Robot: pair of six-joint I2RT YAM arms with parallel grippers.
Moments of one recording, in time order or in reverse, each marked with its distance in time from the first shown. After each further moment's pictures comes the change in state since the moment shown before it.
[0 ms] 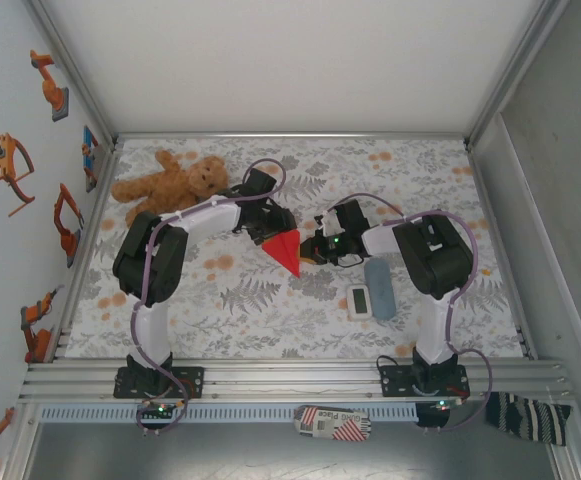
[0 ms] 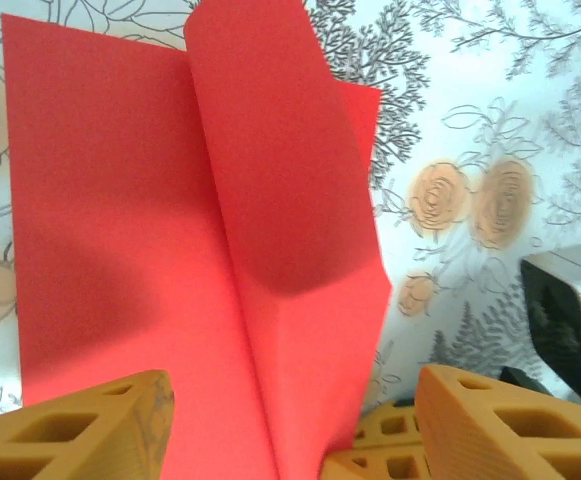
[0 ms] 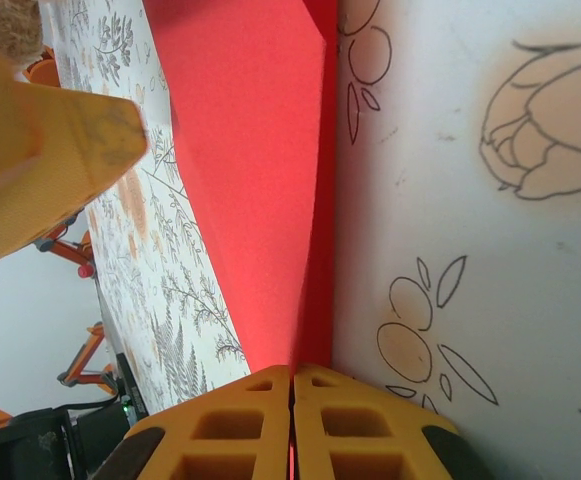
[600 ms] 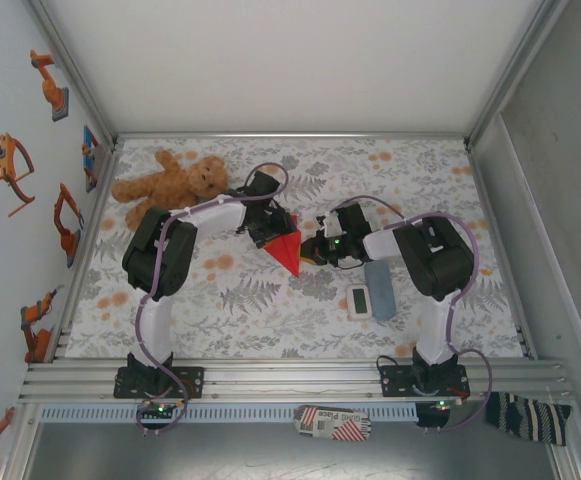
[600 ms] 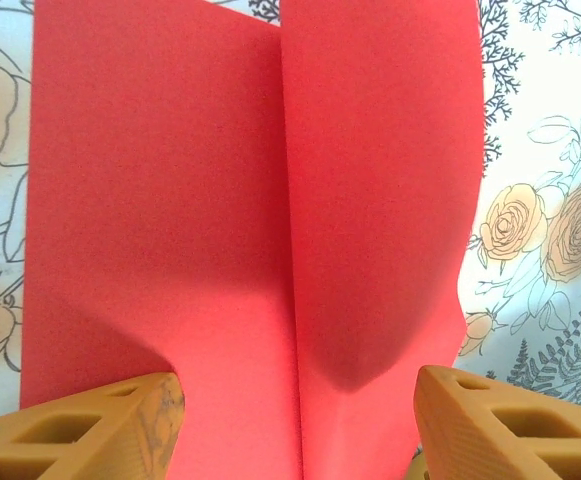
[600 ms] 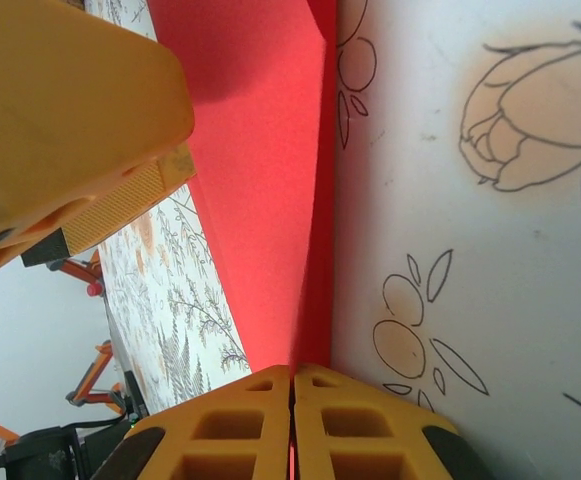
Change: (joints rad) left arm 0.001 0.100 0.056 -0.050 -0.026 -0.029; right arm 0.003 -0.015 -0.046 0.095 0.020 0.072
